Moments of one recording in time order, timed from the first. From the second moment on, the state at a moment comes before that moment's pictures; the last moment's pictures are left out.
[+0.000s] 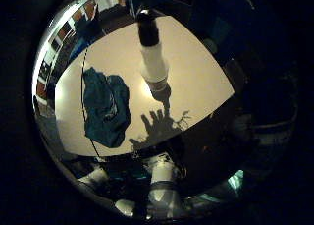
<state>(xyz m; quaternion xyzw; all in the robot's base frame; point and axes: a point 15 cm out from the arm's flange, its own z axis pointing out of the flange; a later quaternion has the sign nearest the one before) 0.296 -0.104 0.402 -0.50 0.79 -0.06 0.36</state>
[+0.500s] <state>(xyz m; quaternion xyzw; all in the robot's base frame) 0.272 -0.179 0.332 -0.38 0.80 -0.08 0.46</state>
